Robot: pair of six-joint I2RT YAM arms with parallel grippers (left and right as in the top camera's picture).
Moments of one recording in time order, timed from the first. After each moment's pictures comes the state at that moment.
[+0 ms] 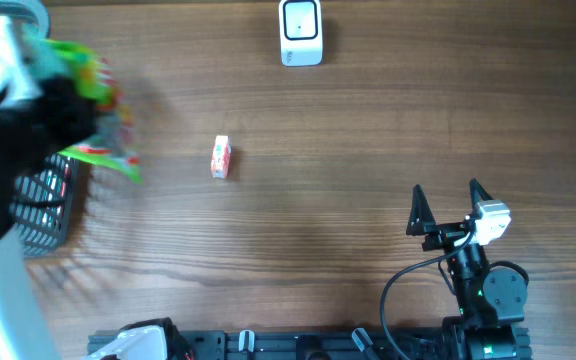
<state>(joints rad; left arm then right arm) 0.11 1.37 2.03 -1.46 0.20 -0.30 0.07 0.01 0.01 0.00 -0.07 0.13</state>
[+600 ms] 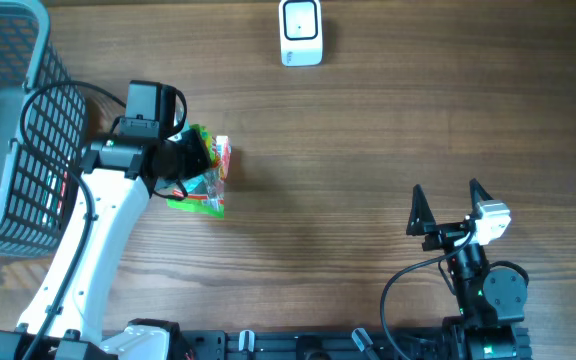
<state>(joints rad) -0.14 1.39 1.15 -0.93 0.09 -0.52 0.07 0.01 0.01 0.00 -0.07 0.13</state>
